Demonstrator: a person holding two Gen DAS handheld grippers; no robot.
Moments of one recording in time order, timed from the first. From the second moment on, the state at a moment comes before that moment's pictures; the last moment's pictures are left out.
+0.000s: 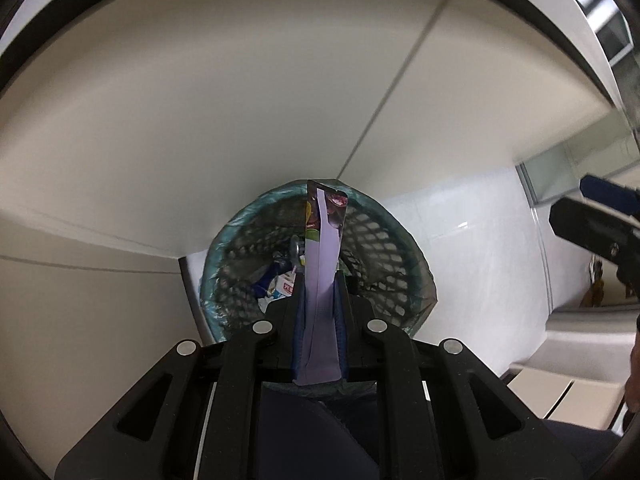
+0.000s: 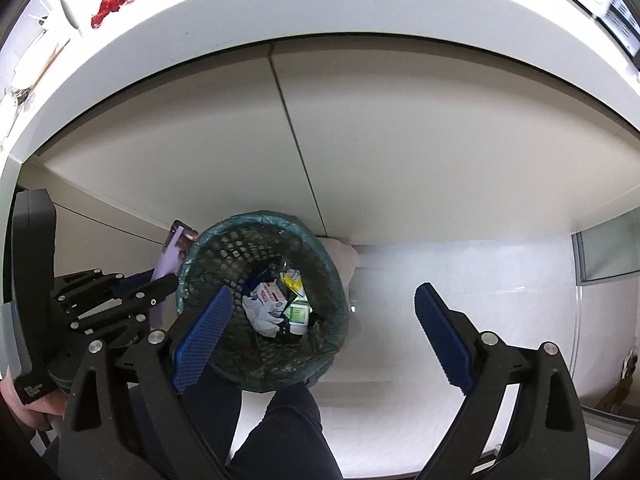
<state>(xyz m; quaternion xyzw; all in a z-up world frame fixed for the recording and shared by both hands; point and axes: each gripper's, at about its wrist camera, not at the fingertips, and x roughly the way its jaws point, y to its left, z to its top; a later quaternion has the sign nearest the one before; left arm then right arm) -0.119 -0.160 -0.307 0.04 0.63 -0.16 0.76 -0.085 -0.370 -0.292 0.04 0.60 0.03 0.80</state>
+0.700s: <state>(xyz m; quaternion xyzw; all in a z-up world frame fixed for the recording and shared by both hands) -0.119 -0.143 -0.239 0.04 0.58 -0.14 0.80 -0.077 -0.356 -0.273 0.02 0.57 0.03 0.82</state>
